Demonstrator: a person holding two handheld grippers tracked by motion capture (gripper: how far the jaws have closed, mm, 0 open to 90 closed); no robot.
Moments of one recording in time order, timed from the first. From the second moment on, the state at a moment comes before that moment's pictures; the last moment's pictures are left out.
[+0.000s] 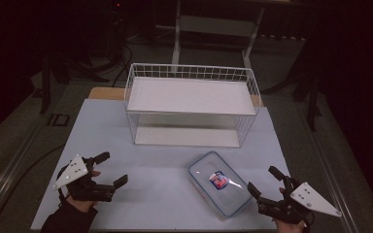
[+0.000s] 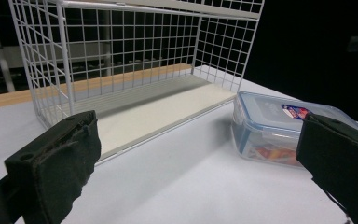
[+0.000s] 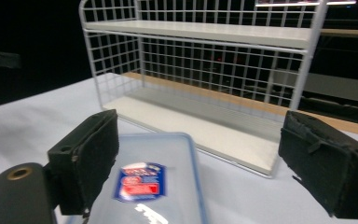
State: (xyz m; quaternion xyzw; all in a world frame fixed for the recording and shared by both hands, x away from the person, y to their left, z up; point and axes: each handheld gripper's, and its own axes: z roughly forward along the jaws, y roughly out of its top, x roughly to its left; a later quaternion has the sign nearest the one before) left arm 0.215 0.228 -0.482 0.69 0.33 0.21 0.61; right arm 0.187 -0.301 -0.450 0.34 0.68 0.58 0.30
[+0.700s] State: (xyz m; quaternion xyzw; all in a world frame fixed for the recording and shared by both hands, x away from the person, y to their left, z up) left arm 0.214 0.225 -0.480 0.69 0.32 0.21 0.62; right arm 0.176 -0.248 -0.428 0.31 0.74 0.57 0.16
